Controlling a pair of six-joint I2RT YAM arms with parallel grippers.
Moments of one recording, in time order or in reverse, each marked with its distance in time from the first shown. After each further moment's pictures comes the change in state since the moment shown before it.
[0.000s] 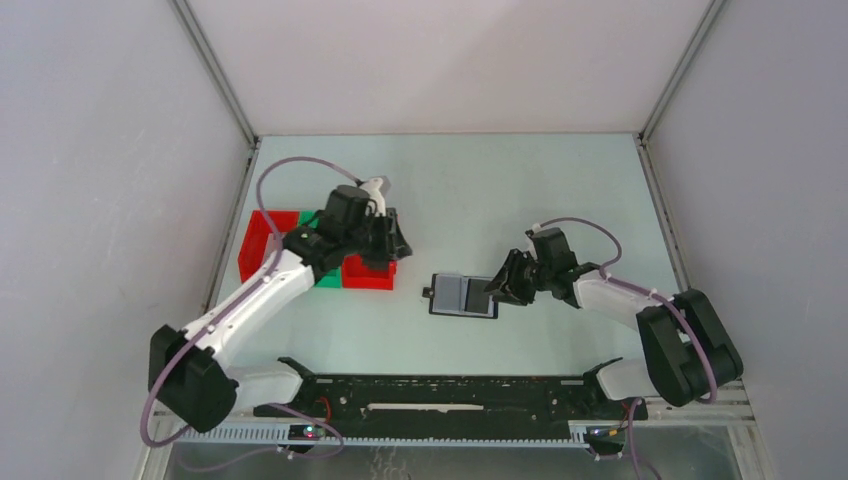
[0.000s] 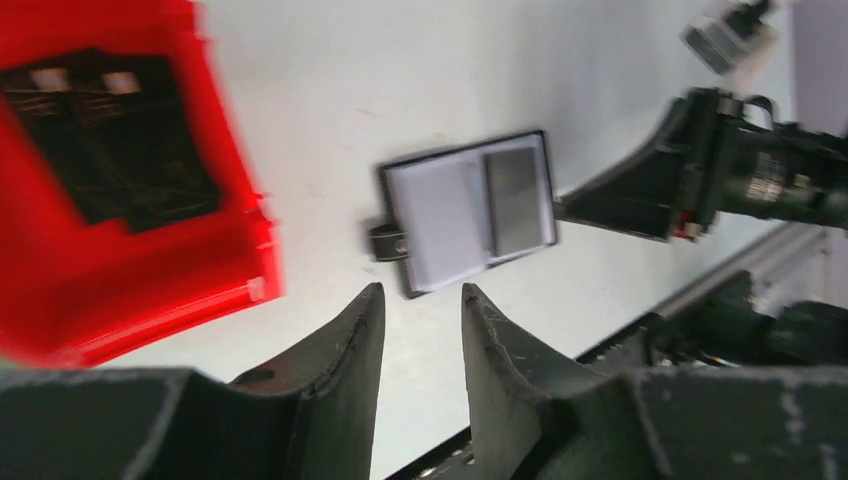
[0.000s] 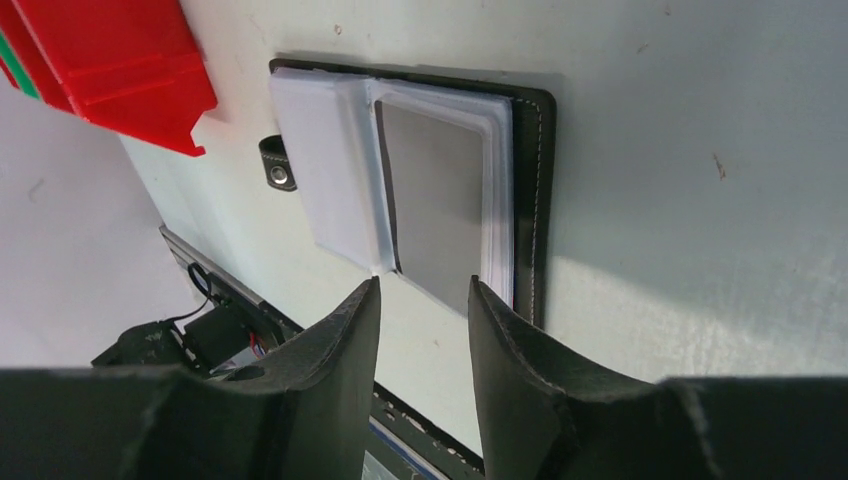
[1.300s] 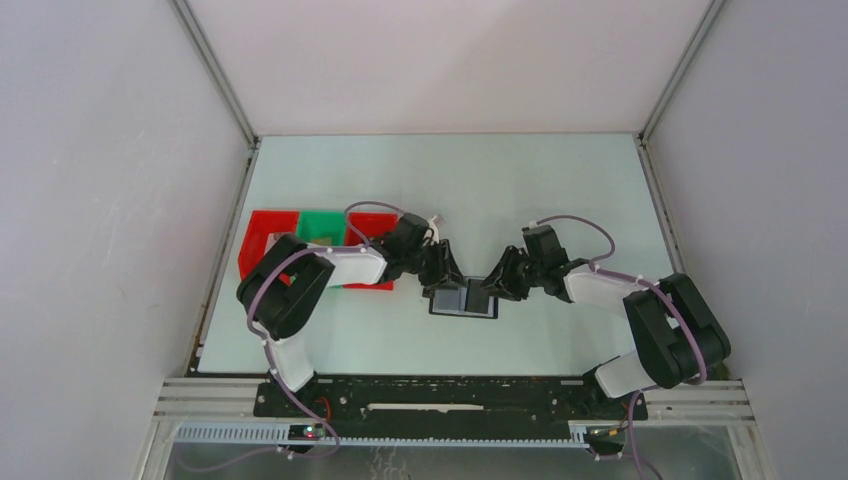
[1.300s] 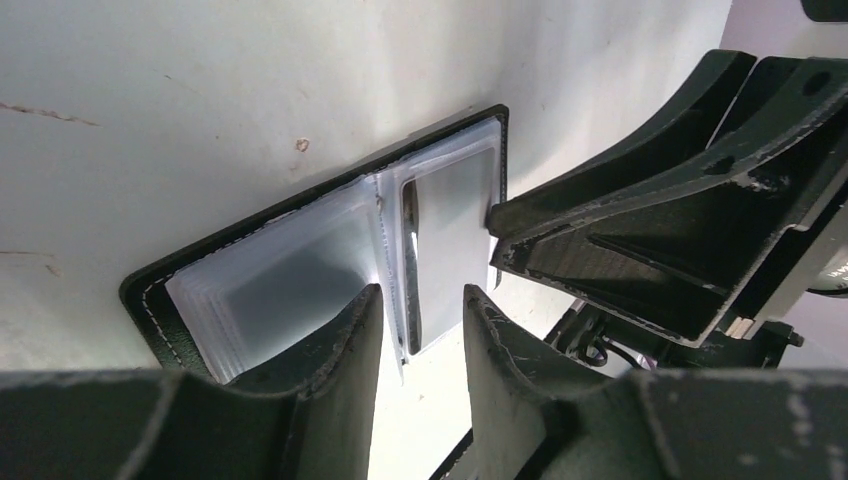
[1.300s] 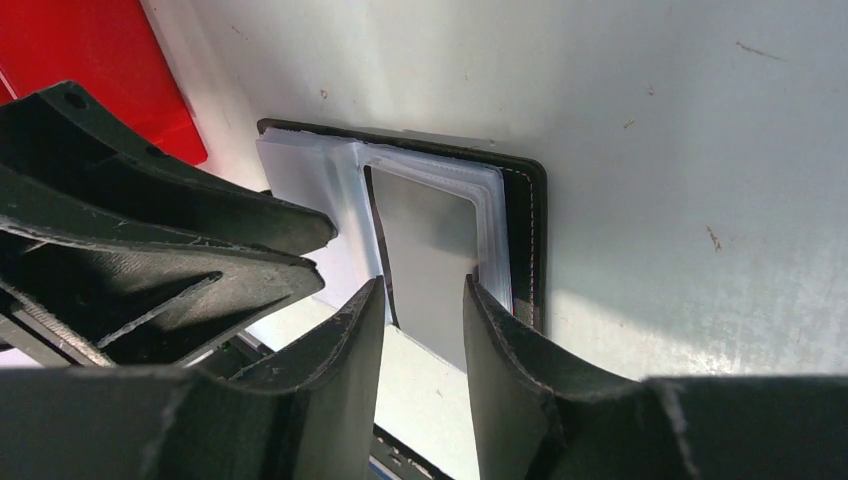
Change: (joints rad) left arm -0.178 0.612 -0.131 0.694 0.332 -0.383; right arm 0.033 0.114 0.042 0.059 0.085 0.056
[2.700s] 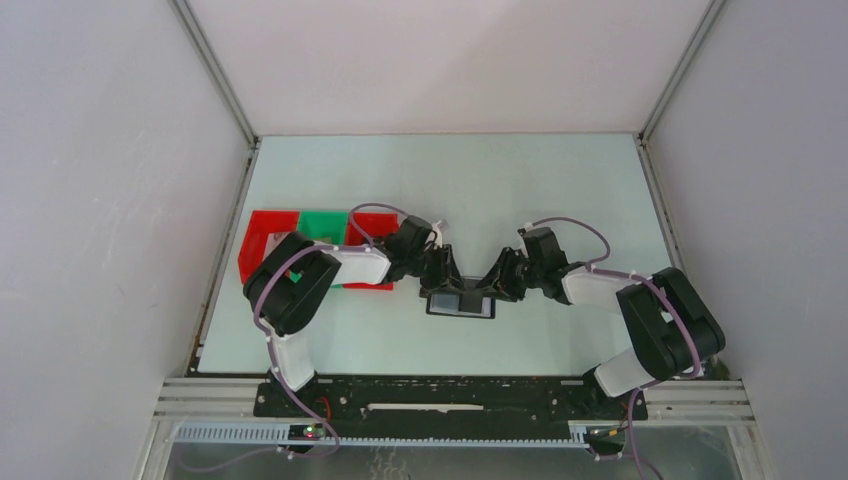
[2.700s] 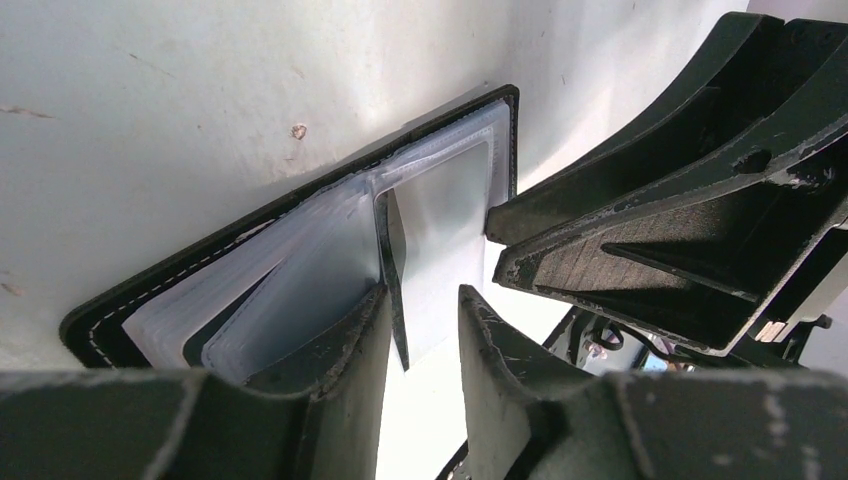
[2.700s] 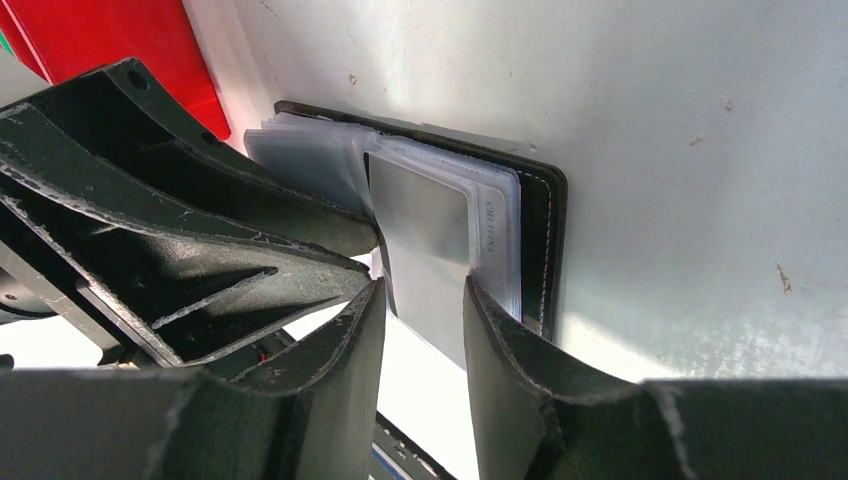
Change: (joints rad) left arm -0.010 0.046 0.011 -0.016 0.031 0.037; right arm 0.001 0.039 -0.030 0.116 -0.084 0.006
